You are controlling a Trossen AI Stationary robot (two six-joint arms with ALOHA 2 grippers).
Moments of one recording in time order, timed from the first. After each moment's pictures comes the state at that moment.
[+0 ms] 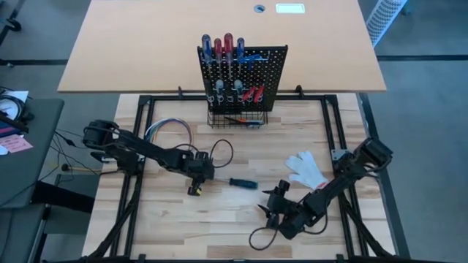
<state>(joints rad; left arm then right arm) -0.13 1.57 0.74 -0.25 -0.10 0.04 0.71 1.79 0.91 -0.13 0.87 0.73</state>
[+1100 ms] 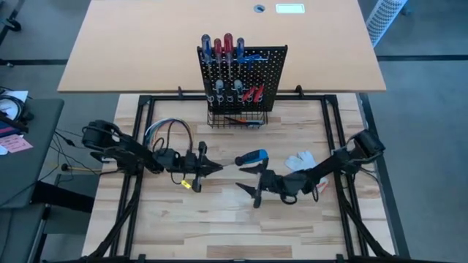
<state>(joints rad) -0.15 1.59 0.36 1.48 -0.08 0.00 0.40 1.79 0.70 1.19 0.61 0.01</state>
